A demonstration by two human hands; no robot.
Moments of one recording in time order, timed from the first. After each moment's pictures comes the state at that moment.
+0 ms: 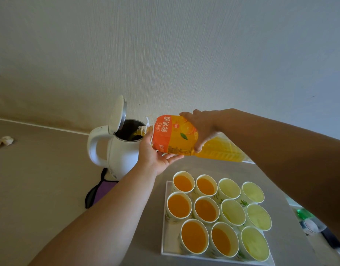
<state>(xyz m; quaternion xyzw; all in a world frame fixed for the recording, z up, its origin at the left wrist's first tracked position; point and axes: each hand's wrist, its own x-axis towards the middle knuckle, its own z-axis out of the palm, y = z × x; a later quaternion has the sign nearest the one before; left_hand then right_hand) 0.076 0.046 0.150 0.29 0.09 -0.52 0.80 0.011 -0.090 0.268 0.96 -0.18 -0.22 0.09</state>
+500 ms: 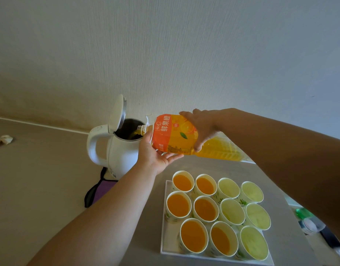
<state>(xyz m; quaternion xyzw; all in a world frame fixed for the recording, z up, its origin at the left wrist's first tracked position) 0.076 0.045 0.149 0.29 0.08 -0.52 0.80 0.010 -0.090 0.269 0.96 -0.17 -0.22 0.09</state>
